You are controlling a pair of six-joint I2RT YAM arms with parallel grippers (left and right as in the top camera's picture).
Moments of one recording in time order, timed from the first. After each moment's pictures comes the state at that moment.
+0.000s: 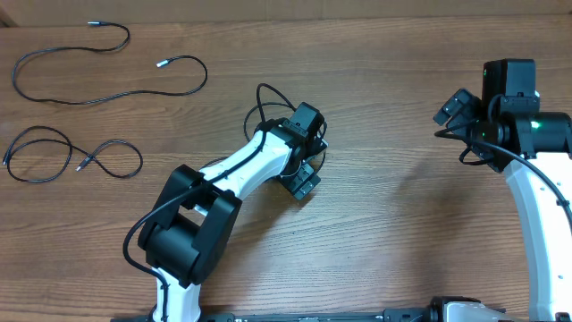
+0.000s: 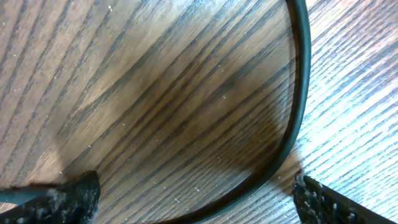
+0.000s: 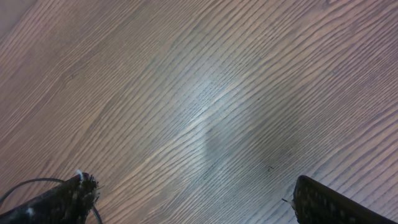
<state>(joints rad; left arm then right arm) -0.60 2.02 1.35 -0.74 -0.05 0.21 -0.04 1.40 1.38 -1.07 0.17 0.67</state>
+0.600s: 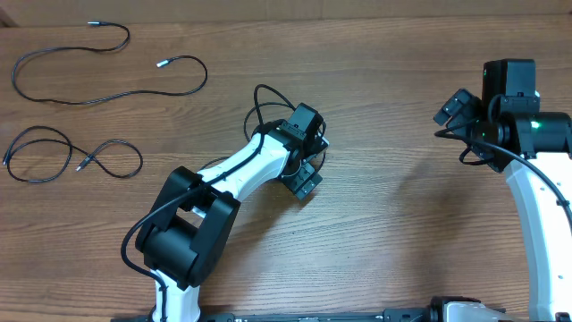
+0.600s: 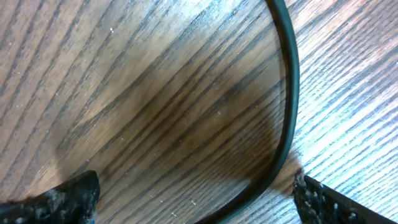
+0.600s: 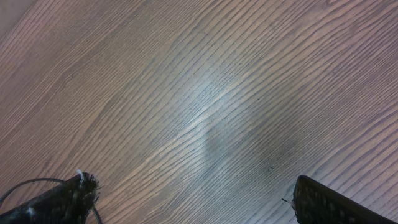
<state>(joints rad) -0.60 2.01 1.32 -0.68 -0.02 0.21 -0.04 1.40 1.38 -1.07 0.17 0.67</state>
